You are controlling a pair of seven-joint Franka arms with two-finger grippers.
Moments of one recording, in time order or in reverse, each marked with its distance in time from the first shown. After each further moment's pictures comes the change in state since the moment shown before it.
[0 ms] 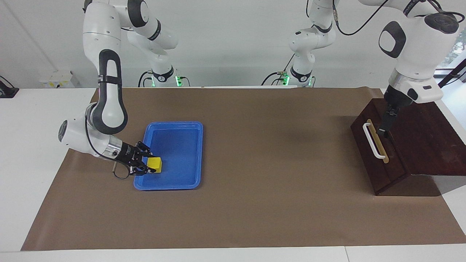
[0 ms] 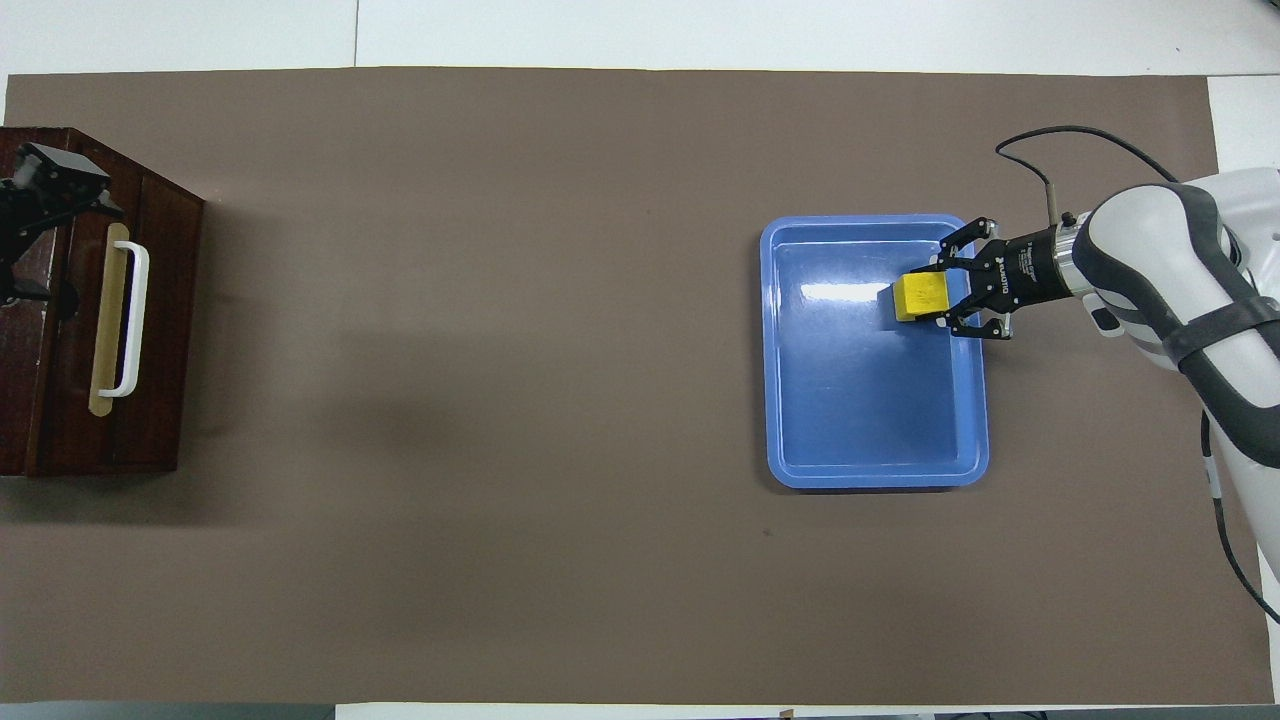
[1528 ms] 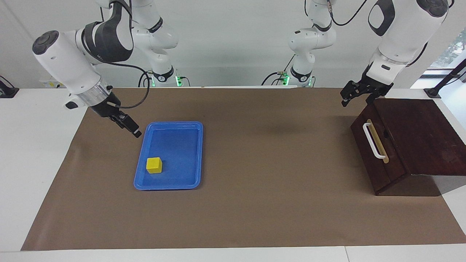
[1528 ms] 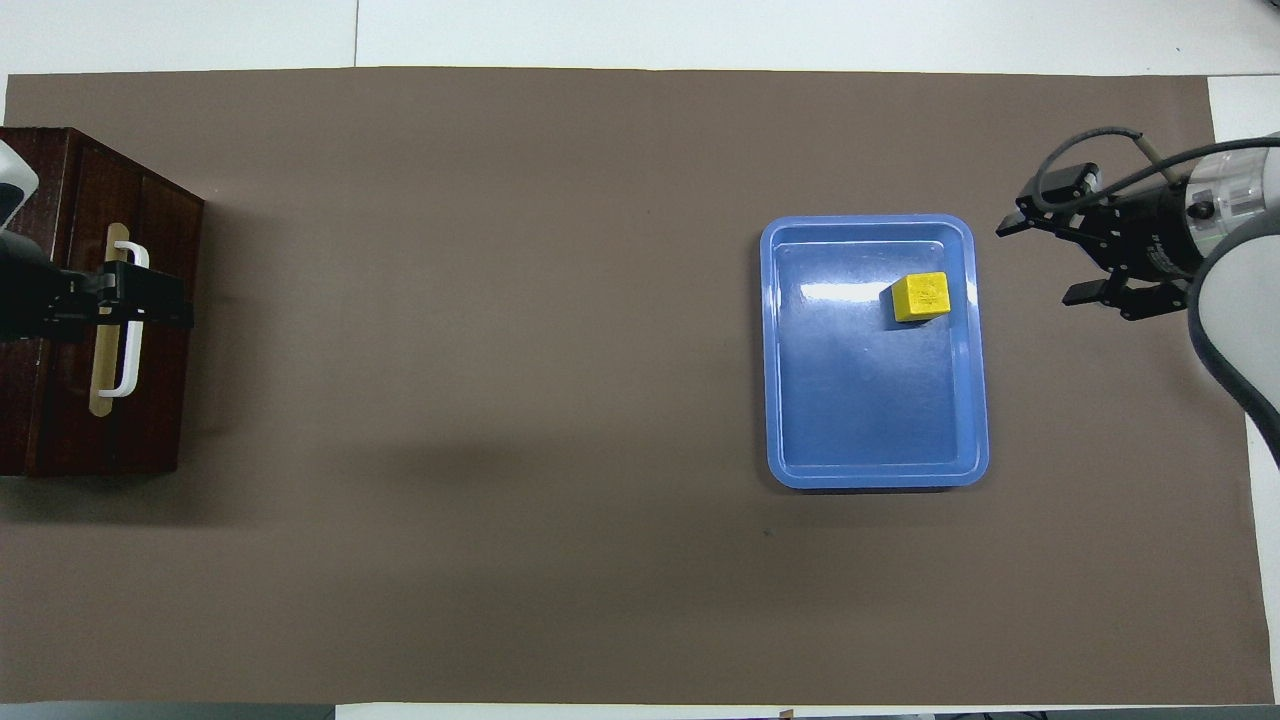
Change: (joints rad) left arm -0.050 -0.057 0.009 0.011 -0.114 -0.210 0.625; right arm 0.062 -0.421 0.021 0.060 -0.510 -0.182 -0.639
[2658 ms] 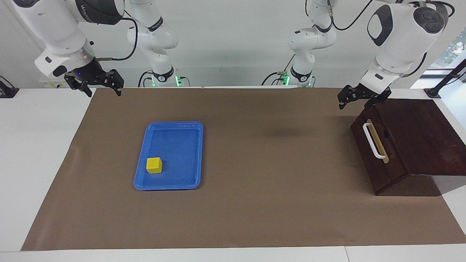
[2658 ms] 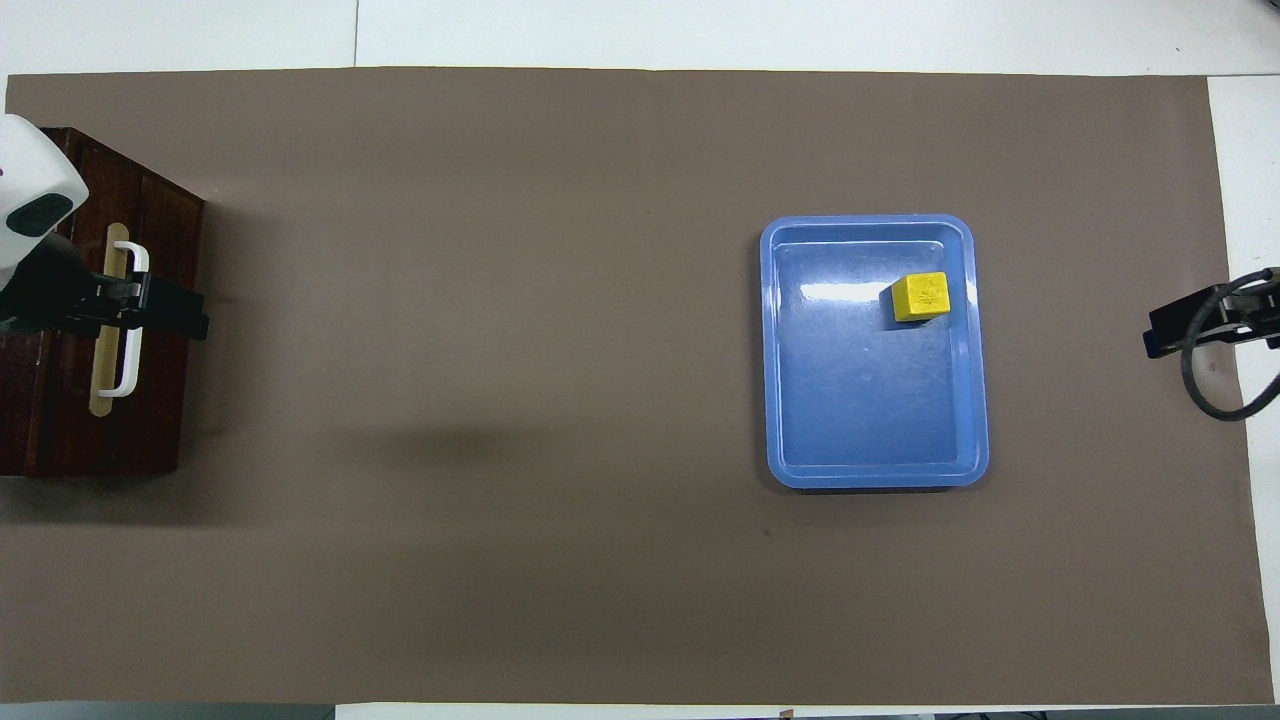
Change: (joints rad) left arm -0.002 0.034 -0.011 0.019 0.004 -0.047 0.117; right arm -0.018 -0.023 0.010 0.174 -0.235 -0.391 -0.462
